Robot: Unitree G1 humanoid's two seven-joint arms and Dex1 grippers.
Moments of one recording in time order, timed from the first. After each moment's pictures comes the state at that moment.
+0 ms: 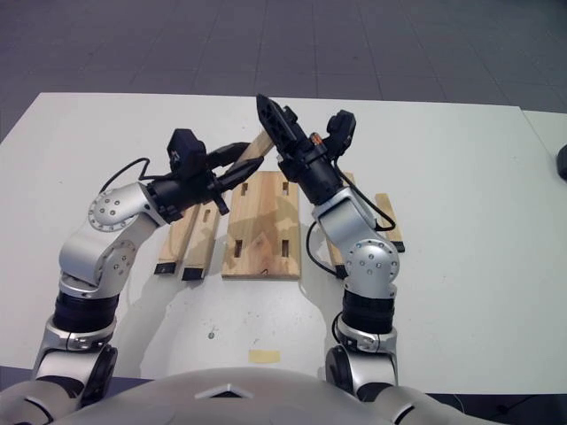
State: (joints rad) left arm -0.30 0.37 -0.13 -0.38 -0.40 0.45 -0.62; right arm -0.30 0.08 -0.11 -0.33 1.11 0.67 0.01
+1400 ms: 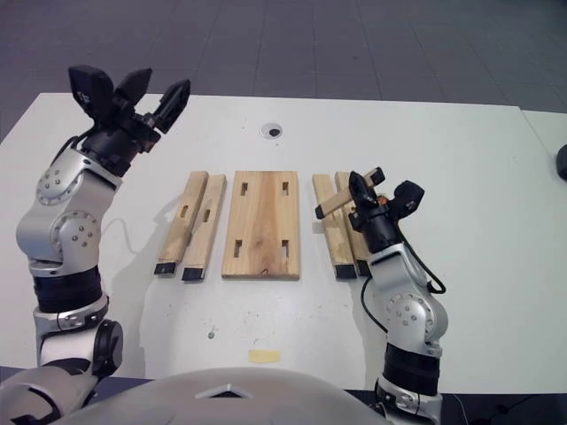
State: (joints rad) left arm -0.41 0.32 0.18 -0.28 -0.47 0.52 -0.32; right arm 0.05 -0.10 -0.23 -0.33 0.85 0.46 0.08
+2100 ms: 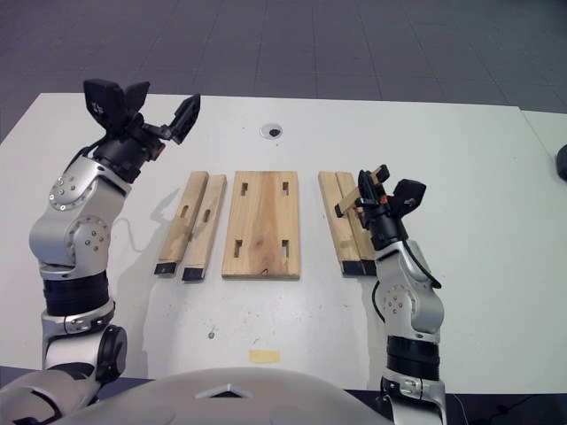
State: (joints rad) left arm -0.38 0.30 0.14 -0.27 -0.43 0.52 -0.29; right arm 0.01 -0.18 -0.15 -0.19 0.51 0.27 0.22
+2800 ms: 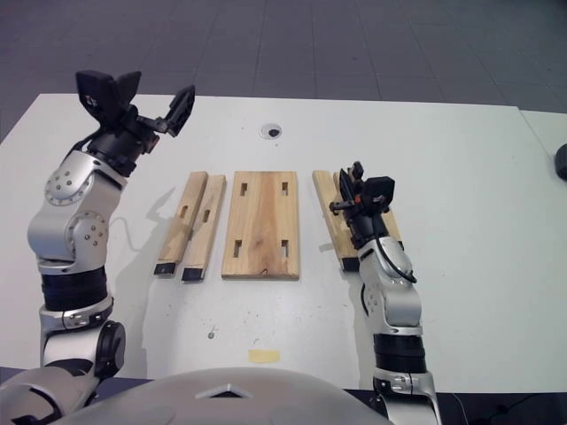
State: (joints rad) left arm -0.41 0.31 0.14 -0.24 -0.39 0.48 -0.30; right arm -0.02 -0.15 -0.04 -0.15 0.30 0.16 0.20
